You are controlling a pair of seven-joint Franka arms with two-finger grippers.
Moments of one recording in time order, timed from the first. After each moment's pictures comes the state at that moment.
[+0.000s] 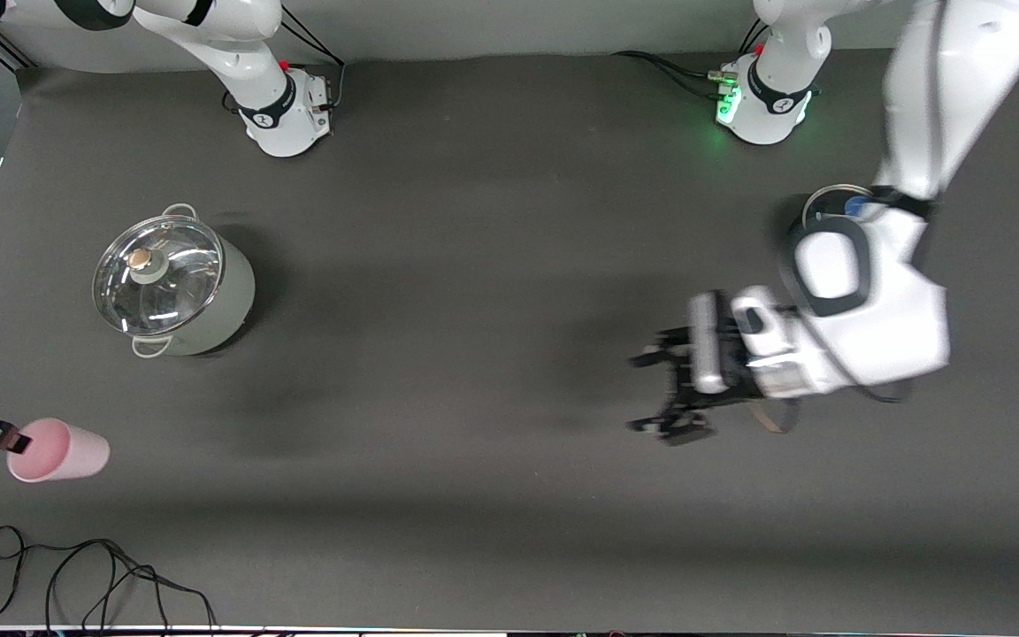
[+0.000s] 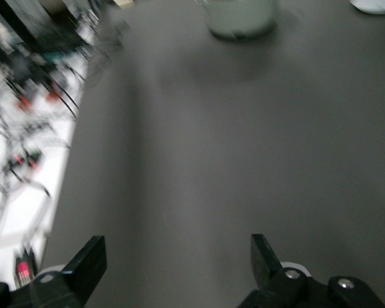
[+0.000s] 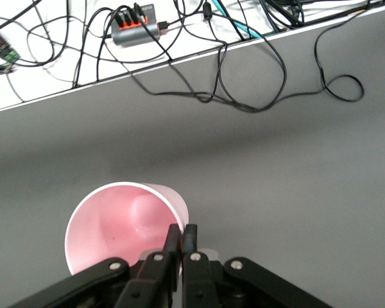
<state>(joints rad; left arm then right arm) 0.30 0.51 -0.63 -1.60 -0.55 2.14 1.87 -0.14 0.53 -0.03 -1.22 0.06 1.93 0.07</state>
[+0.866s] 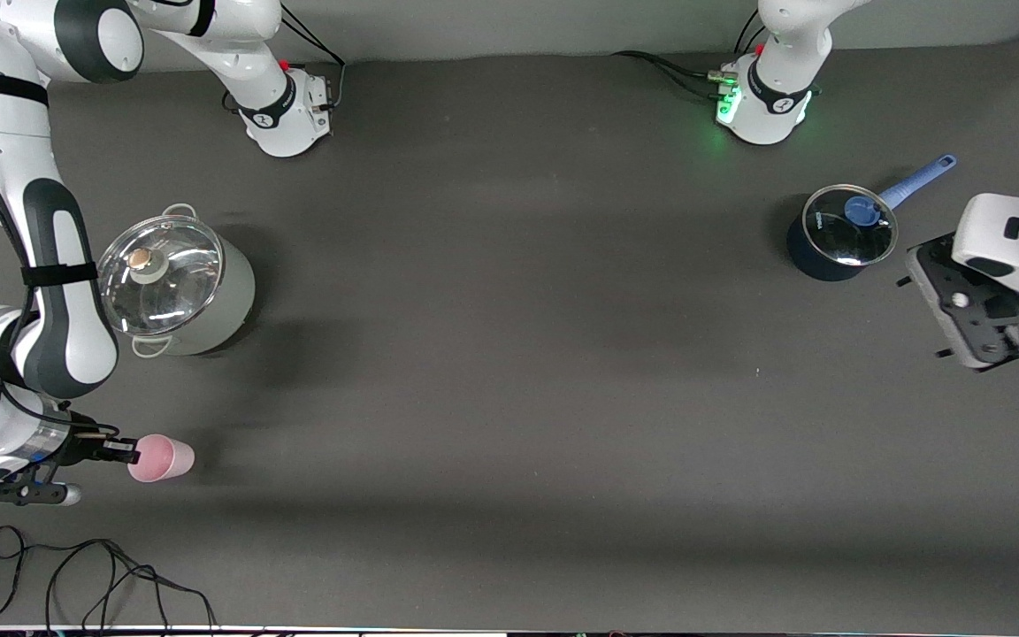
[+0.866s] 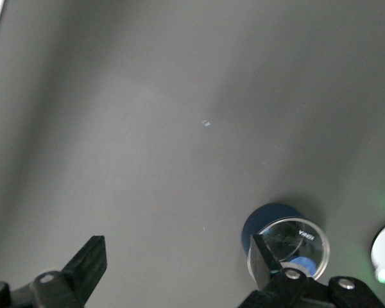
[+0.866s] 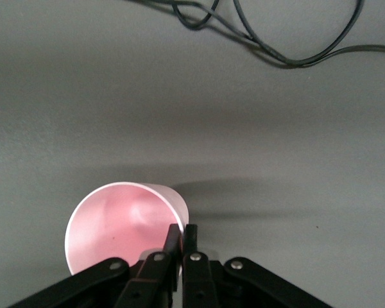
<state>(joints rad) 0.48 0.25 -0.63 -1.43 0.19 1.56 0.89 -0.17 0.71 -0.03 -1.45 0.06 2.24 -0.17</state>
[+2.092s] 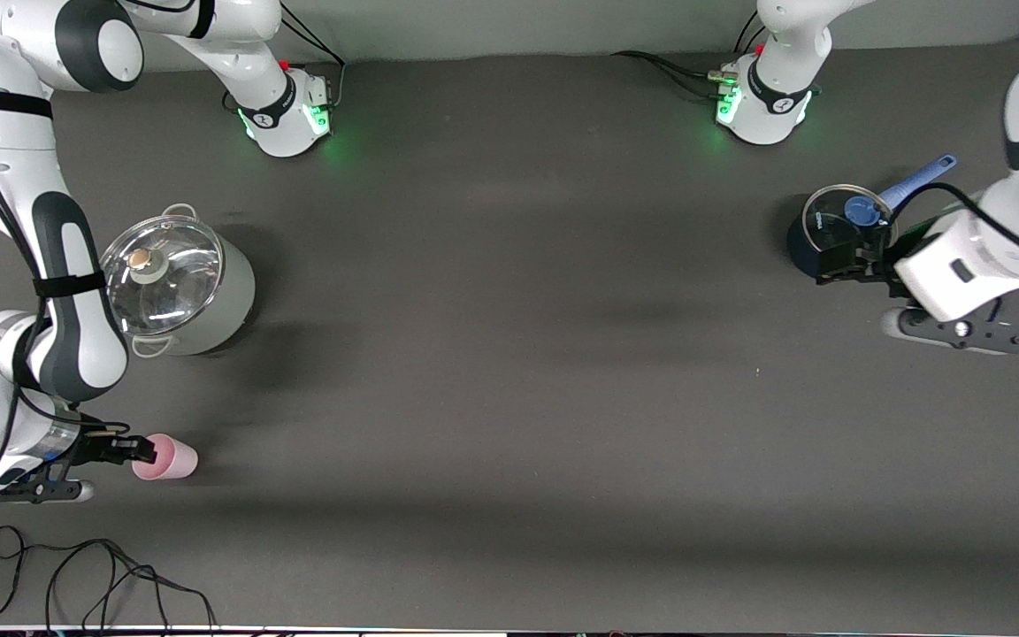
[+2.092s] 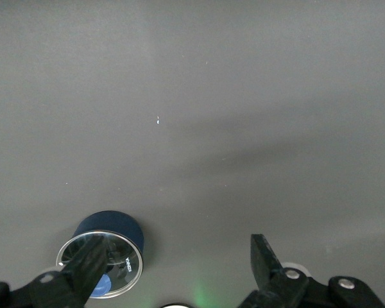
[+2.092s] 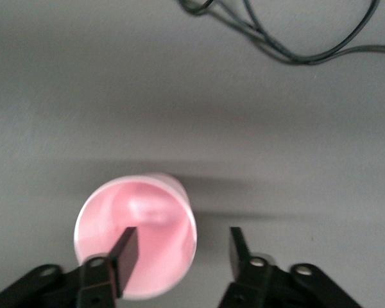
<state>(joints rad) 0.41 0.23 -0.65 -1.46 0.03 1.48 -0.07 -0.18 0.71 -0.03 -1.48 0.06 2.24 -0.27</state>
